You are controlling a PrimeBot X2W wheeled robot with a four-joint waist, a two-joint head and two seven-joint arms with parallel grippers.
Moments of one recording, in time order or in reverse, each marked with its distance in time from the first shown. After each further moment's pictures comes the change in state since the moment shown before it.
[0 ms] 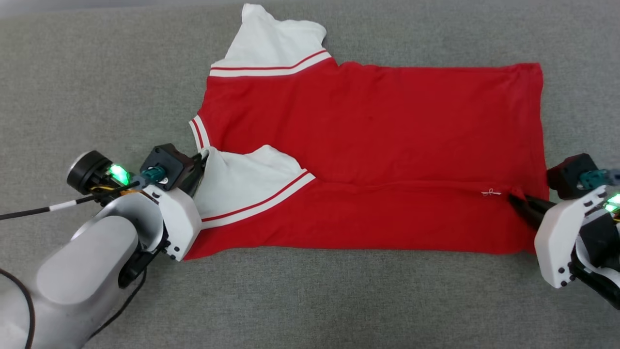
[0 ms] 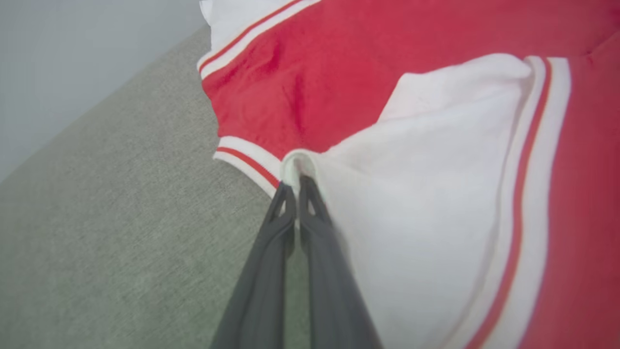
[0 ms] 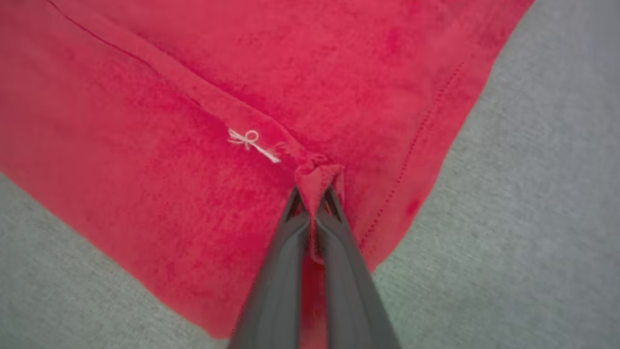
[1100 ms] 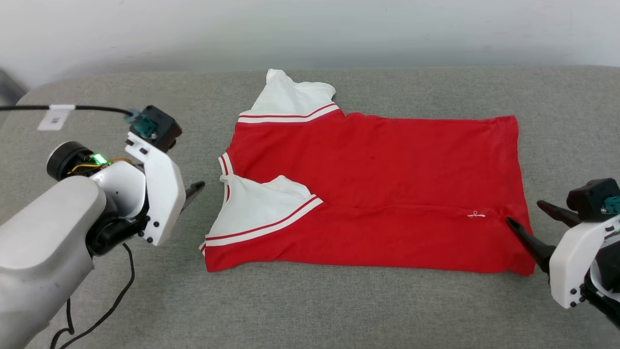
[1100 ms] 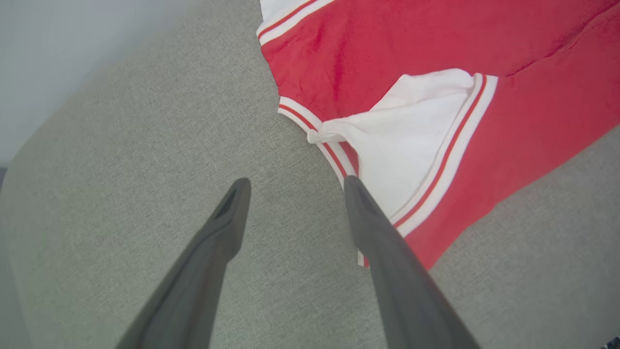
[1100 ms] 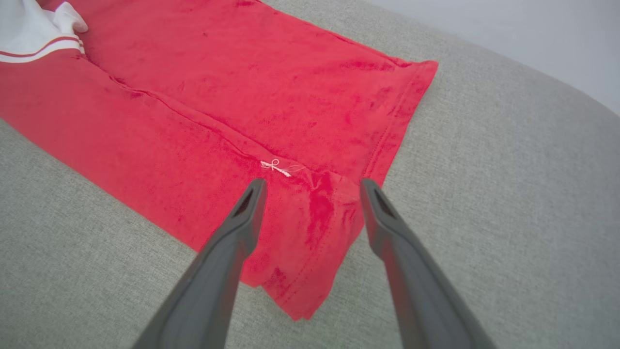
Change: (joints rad) left arm -0.111 0.060 -0.012 -0.027 -0.269 -0.105 0.505; right arm 0.107 -0.002 -0.060 0.019 0.033 0.000 -0.109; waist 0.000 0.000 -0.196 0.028
